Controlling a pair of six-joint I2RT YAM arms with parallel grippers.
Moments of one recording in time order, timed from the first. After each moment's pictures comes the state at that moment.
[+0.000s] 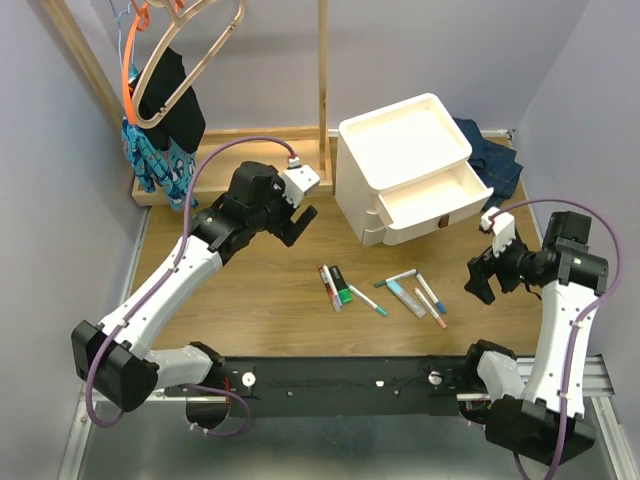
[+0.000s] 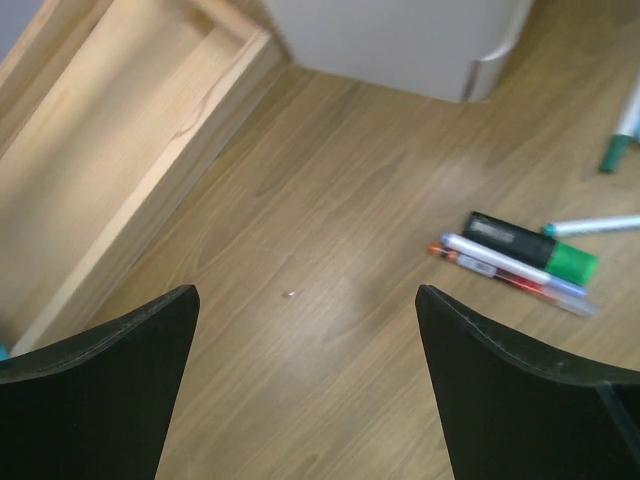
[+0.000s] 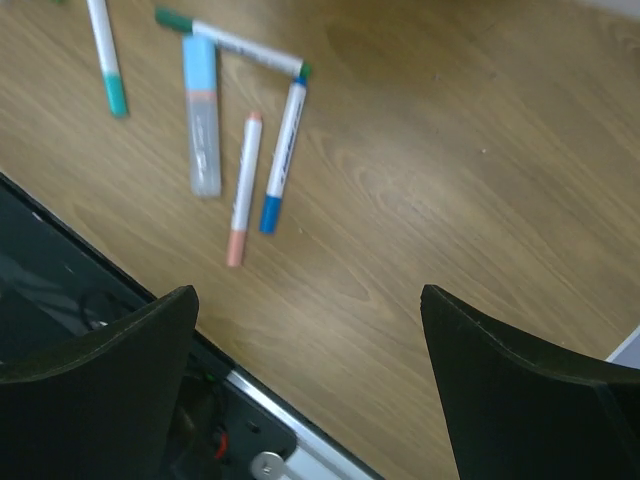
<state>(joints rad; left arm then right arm) -0.56 1.22 1.20 -0.56 0.10 0.30 -0.39 0.87 1.10 -1.31 -0.67 -0.94</state>
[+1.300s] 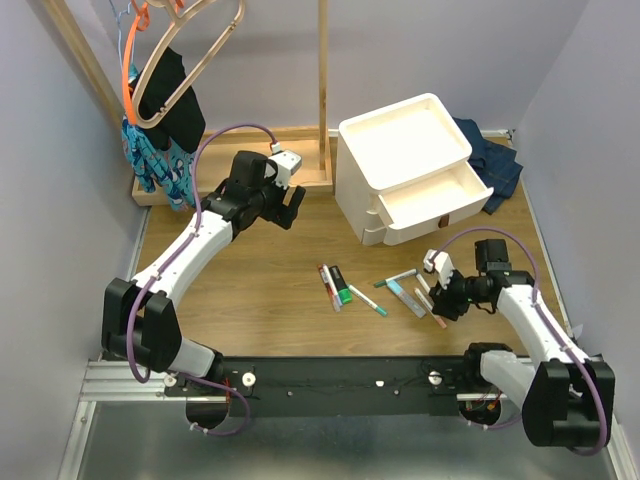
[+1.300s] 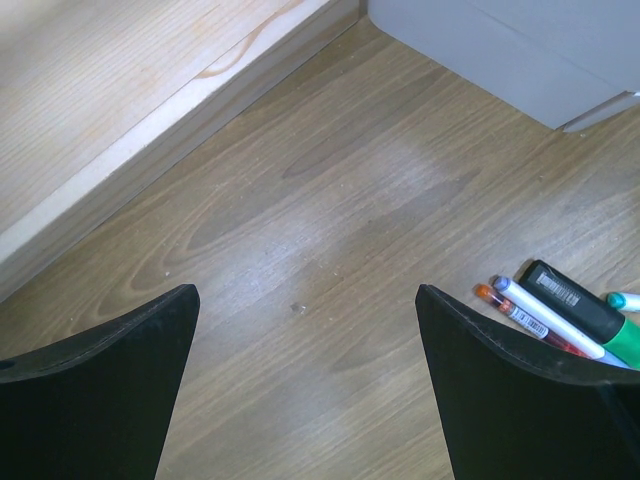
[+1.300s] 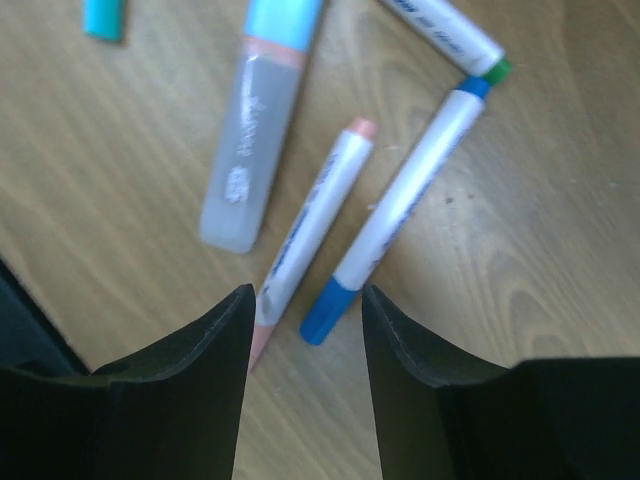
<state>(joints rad) -0.37 1.43 1.17 -0.41 0.14 0.16 -0.04 0.98 0.49 -0.76 -0.60 -0.98</state>
